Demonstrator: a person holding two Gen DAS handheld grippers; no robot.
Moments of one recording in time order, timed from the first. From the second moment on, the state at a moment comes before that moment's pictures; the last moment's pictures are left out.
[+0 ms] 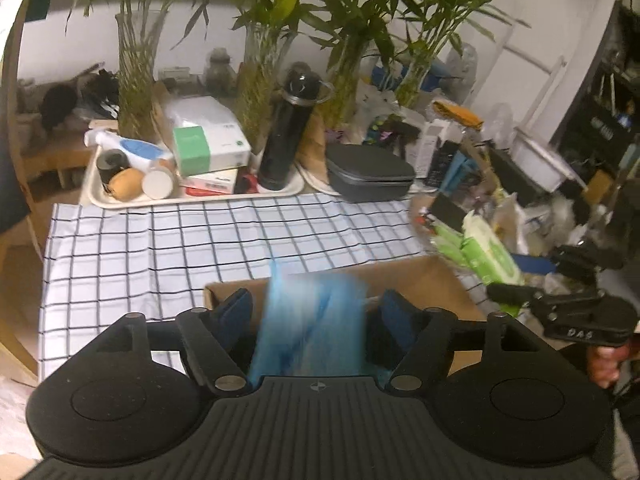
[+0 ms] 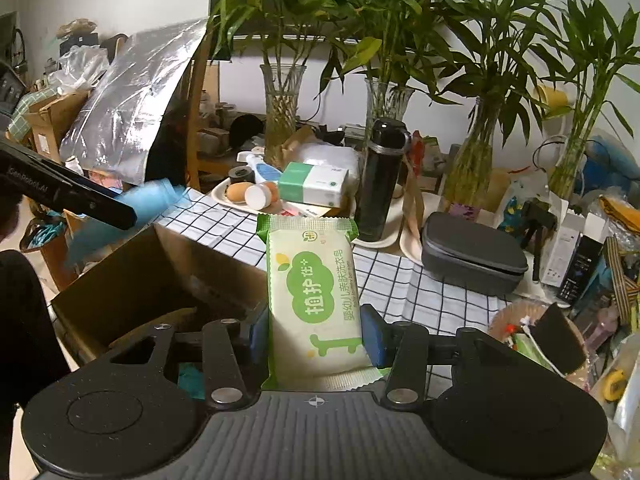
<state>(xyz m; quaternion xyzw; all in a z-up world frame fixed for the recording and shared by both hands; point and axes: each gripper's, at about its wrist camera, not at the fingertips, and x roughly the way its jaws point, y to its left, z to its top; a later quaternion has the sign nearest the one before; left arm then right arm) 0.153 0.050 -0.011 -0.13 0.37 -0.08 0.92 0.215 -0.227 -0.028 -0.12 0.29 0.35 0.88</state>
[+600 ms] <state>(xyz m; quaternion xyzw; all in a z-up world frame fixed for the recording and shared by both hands) 0.084 0.049 -0.004 -0.08 0.33 -0.05 0.94 0.172 -0.223 -0.028 -0.12 0.29 0.38 0.87</state>
